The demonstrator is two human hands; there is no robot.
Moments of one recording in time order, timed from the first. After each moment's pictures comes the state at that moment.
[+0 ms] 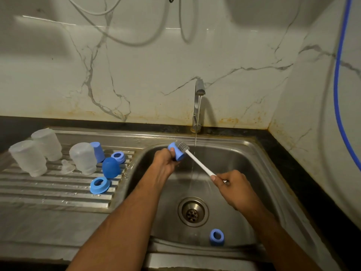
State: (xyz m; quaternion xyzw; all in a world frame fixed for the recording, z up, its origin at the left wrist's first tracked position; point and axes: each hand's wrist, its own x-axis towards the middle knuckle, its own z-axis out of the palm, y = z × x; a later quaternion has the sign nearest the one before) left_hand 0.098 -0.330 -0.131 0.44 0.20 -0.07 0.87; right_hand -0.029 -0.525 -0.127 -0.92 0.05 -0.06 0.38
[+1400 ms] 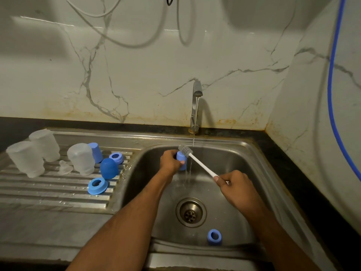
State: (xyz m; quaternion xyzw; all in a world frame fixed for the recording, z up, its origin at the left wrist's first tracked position) left_hand 0.099 -0.345 -0.158 0.82 0.03 0.01 0.57; right_hand -0.031 -0.538 -0.128 -0.95 0.08 -0.07 0.31
